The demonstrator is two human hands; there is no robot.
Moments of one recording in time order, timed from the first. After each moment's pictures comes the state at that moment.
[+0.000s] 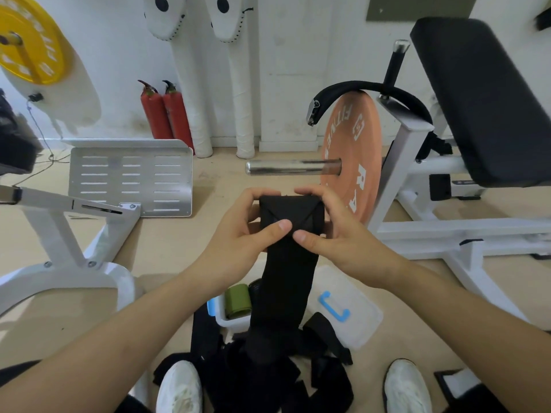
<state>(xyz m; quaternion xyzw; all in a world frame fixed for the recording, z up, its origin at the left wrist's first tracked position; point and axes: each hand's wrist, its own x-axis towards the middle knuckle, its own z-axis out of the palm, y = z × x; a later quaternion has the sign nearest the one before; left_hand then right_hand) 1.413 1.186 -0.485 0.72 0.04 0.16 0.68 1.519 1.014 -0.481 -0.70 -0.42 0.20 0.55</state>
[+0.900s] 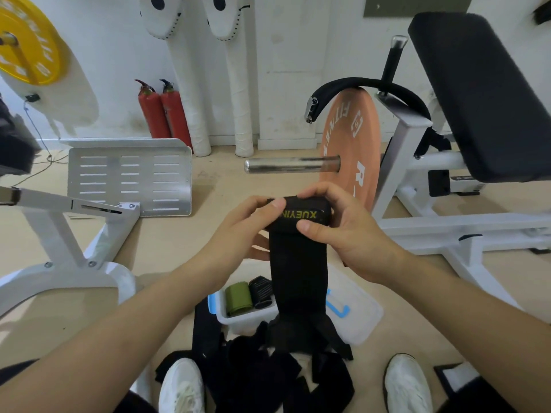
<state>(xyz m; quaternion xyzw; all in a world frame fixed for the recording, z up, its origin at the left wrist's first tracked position) 1.412 1.184 -0.474 0.71 0.12 0.08 0.69 1.525 1.015 -0.484 -0.63 -0.38 0.21 0.64</state>
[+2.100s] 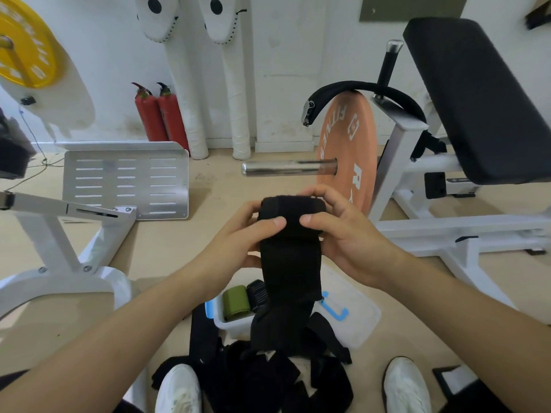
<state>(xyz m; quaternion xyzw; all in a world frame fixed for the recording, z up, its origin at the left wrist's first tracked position) 1.412 1.191 -0.483 0.70 0.09 0.04 0.71 1.520 1.018 -0.476 -0.56 -0.28 0.33 0.71</state>
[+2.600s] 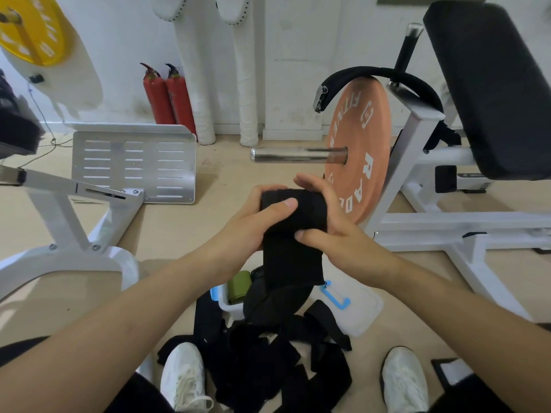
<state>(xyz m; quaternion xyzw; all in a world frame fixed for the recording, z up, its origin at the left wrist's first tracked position) 1.409 1.183 -0.485 0.68 0.10 0.06 0.72 1.500 1.021 -0.489 -0.68 -0.41 0.24 0.56</state>
